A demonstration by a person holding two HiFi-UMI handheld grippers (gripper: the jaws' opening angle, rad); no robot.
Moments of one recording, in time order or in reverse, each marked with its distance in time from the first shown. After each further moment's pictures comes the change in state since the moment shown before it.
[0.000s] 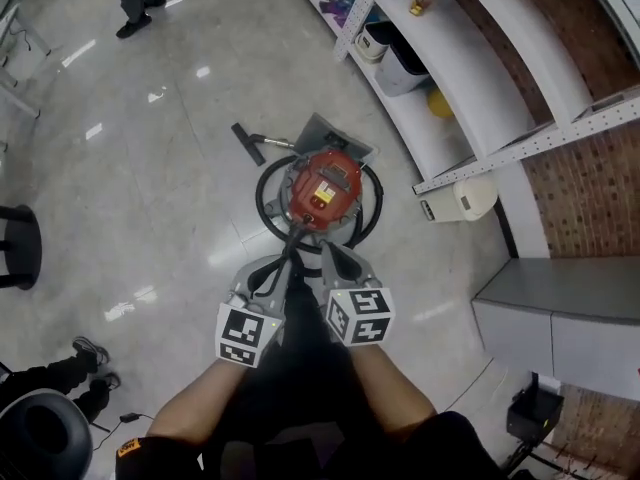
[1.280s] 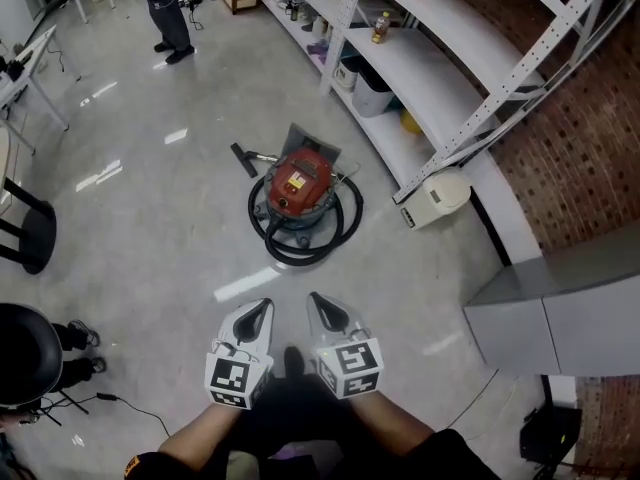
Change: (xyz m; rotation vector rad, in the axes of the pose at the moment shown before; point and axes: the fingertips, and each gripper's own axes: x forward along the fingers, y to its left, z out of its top) left arm -0.154 -0.236 -0.049 0.017 -0.140 0.165; right arm -0.280 0.019 -0.106 -0.155 -0.149 0.157
